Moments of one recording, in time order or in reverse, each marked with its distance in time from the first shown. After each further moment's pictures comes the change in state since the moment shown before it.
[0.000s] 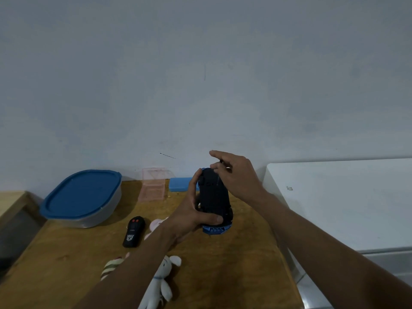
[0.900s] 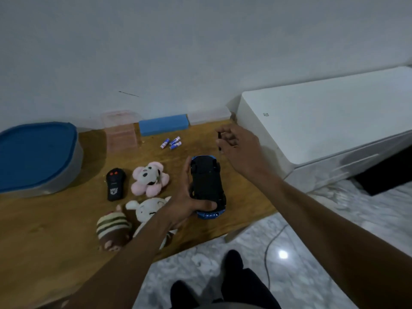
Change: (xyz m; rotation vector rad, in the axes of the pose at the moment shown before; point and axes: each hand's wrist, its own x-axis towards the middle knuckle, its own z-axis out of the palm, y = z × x) left_hand -0.048 -0.097 -0.027 -0.060 -0.150 -0.214; right_hand -0.080 0.027 0.044 -0.094 0.201 0.437
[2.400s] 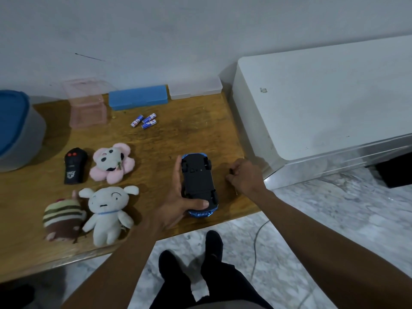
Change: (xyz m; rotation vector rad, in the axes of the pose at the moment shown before) left_hand 0.053 -0.049 0.074 -0.146 0.190 -0.217; right_hand -0.001 0.196 -0.030 -0.378 -0.369 0.409
